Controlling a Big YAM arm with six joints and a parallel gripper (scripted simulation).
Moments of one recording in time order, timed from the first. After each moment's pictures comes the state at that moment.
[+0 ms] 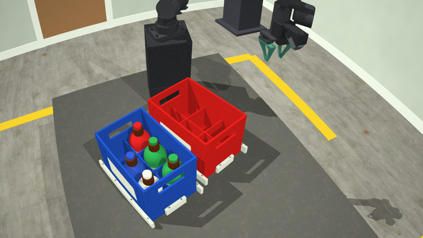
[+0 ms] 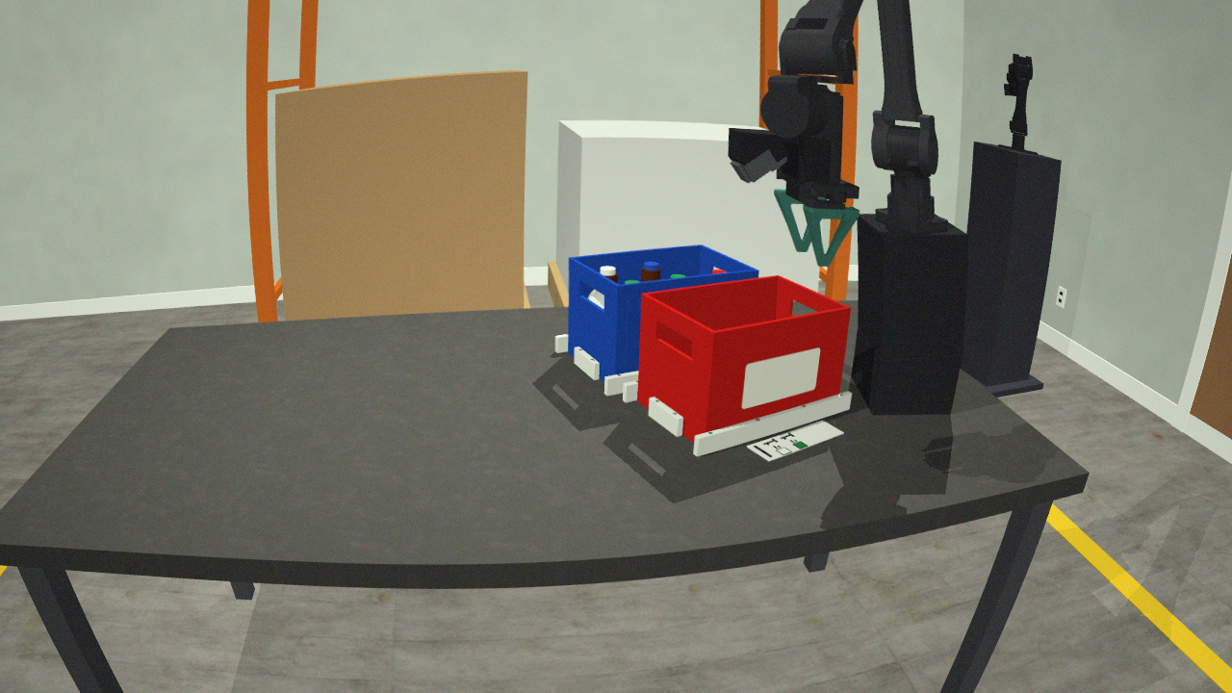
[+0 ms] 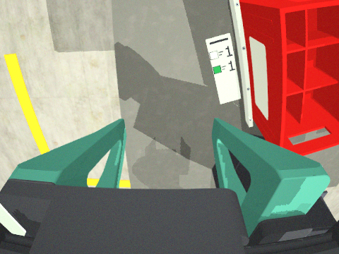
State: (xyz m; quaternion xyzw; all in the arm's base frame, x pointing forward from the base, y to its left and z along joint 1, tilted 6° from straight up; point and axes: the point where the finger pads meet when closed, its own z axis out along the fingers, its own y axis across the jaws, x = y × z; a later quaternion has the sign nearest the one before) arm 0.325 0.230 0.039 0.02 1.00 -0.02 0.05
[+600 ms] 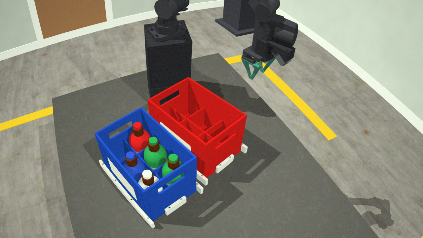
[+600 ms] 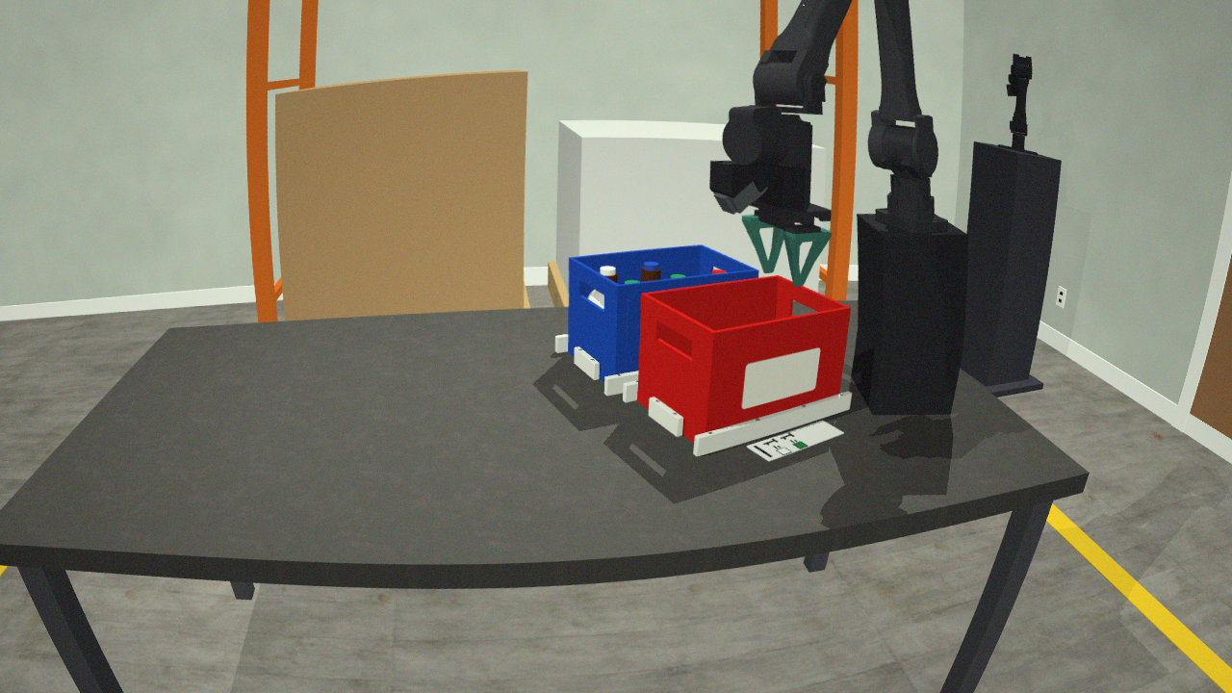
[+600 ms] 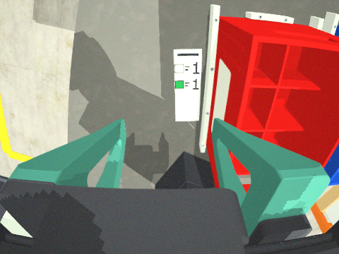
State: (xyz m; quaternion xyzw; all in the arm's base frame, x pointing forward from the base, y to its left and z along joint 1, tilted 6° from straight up) arm 0.333 0.162 -0.004 -0.12 0.99 -0.02 0.05
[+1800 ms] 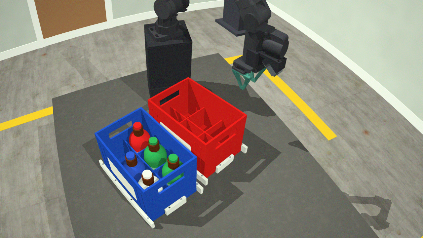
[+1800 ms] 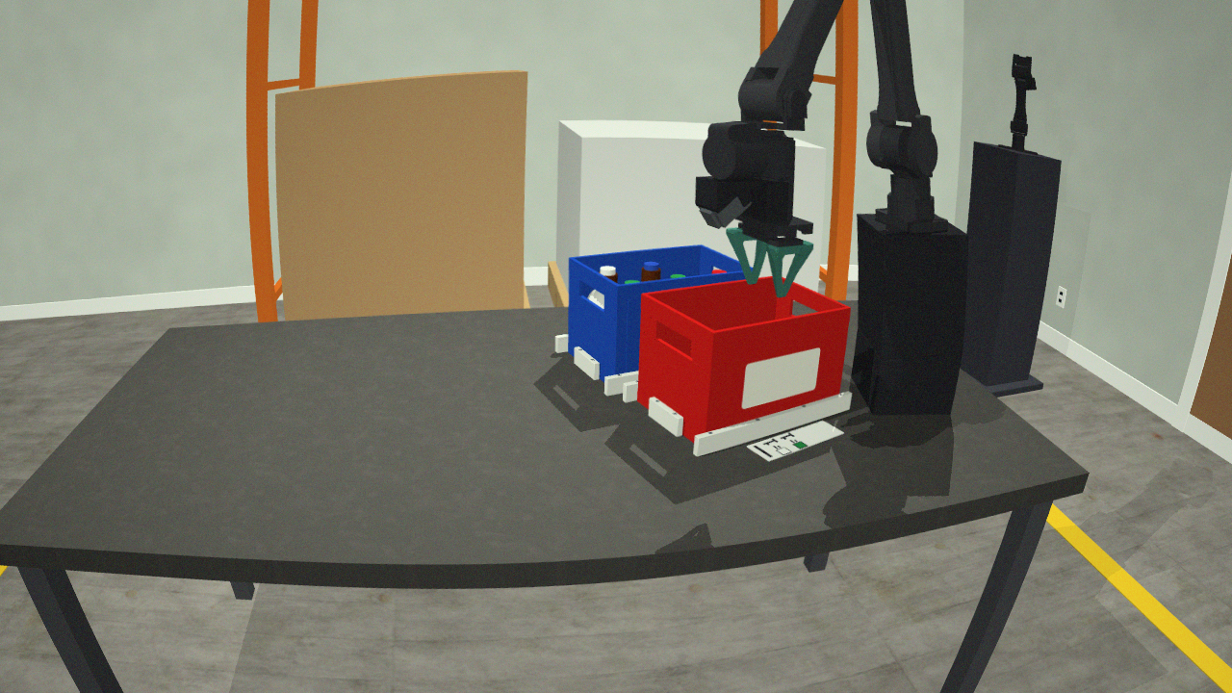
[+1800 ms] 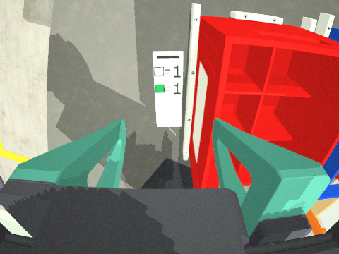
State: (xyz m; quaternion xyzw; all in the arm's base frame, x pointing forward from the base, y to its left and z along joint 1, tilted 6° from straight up) arm 0.341 0.125 -0.028 -0.14 0.99 -0.02 0.05
